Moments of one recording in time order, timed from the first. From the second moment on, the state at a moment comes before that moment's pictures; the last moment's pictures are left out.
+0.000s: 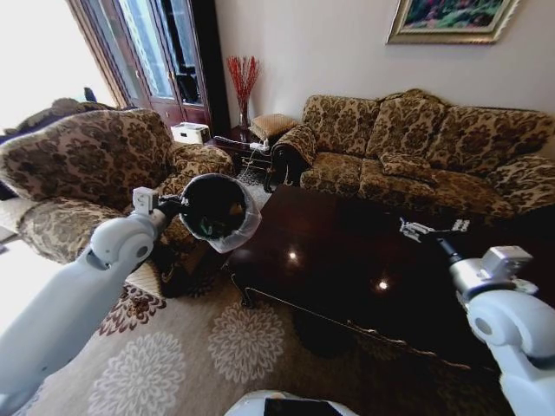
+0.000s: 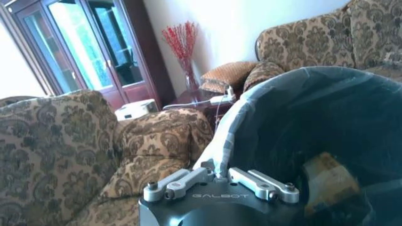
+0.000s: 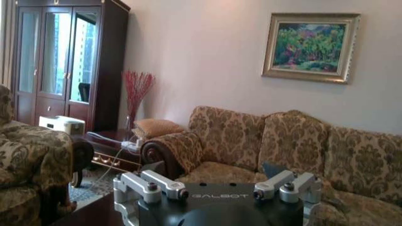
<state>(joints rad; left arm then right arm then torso) 0.95 -0.67 -0.52 -2.10 -0.78 0.69 -0.30 -1.49 0.93 0.98 2.37 0.69 -0.43 0.16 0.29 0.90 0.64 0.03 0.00</state>
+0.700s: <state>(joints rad) 1.14 -0.69 -0.65 -2.20 -0.75 0.69 -0.28 -1.57 1.01 1.01 2.46 0.69 -0.41 0.15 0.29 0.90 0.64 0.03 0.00</state>
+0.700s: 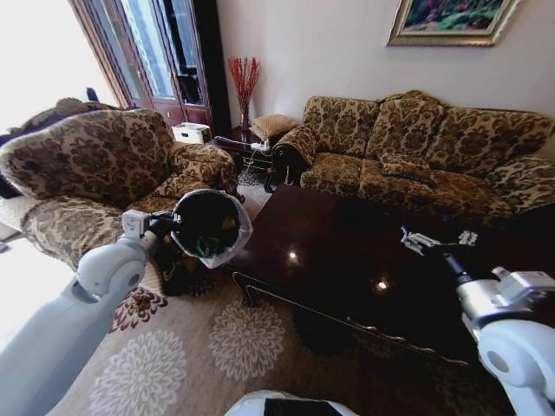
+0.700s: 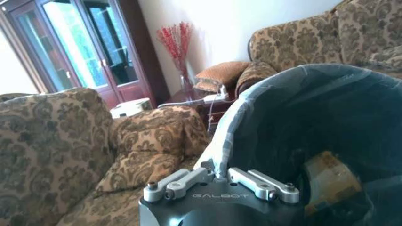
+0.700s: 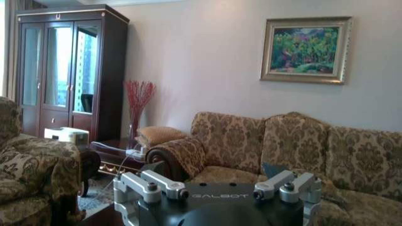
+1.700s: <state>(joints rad) 1.18 -0.73 -0.64 -2.25 -0.77 0.67 -0.31 -1.60 1.03 0.99 2.44 0.64 -0.34 0.07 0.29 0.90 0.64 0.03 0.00</state>
